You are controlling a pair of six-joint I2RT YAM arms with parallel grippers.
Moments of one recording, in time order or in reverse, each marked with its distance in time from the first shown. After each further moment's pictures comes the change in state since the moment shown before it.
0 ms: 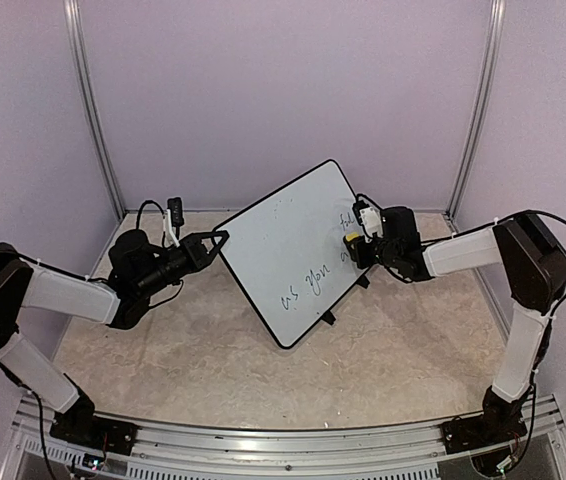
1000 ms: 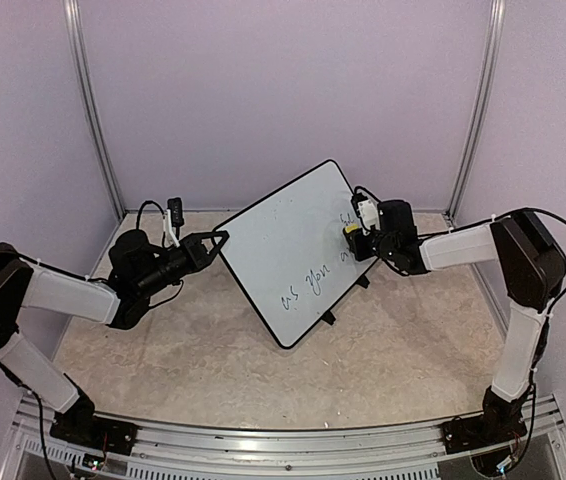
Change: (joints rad) left arm 0.000 0.000 0.000 -0.002 -0.002 -0.003; right arm -0.001 0.035 0.095 -0.024 0.036 -0.019
